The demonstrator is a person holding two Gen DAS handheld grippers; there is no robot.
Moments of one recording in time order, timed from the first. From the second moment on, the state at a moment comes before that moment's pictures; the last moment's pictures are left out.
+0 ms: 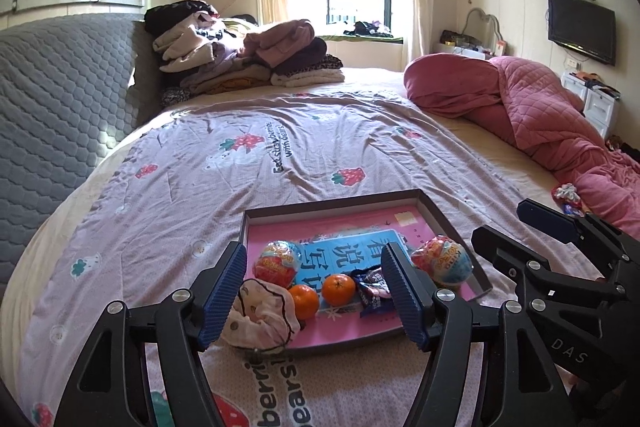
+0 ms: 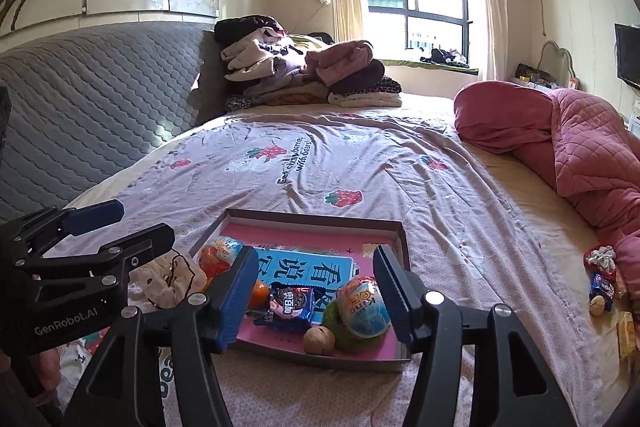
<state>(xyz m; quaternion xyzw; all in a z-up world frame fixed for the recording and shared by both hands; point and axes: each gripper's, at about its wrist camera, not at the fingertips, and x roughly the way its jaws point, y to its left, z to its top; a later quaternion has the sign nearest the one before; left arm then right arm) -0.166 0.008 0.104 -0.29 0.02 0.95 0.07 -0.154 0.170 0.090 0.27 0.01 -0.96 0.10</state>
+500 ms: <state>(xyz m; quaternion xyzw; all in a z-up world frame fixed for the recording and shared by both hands) -0.106 0.008 0.107 -0.29 0.01 0.96 0.05 -0.107 0.176 0.100 0.25 0.02 -0.96 0.10</state>
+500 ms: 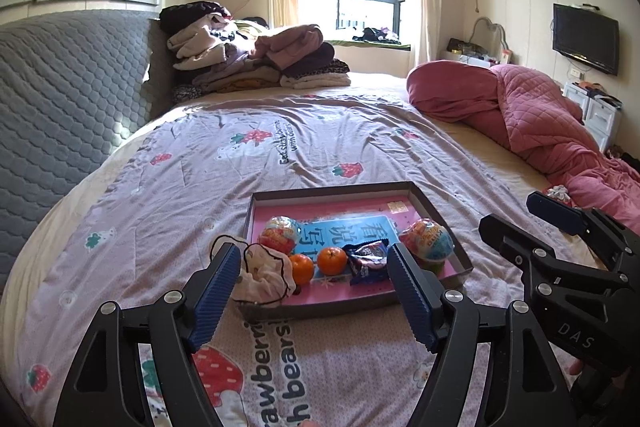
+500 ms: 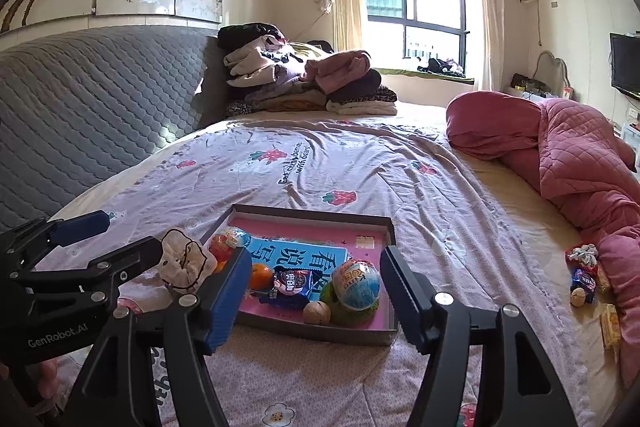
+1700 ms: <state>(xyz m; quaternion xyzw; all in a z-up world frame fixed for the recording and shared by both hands) -0.076 -0.003 0.006 -0.33 -0.01 0.94 0.02 -0.073 0.187 0.011 0.28 -0.01 -0.96 0.08</state>
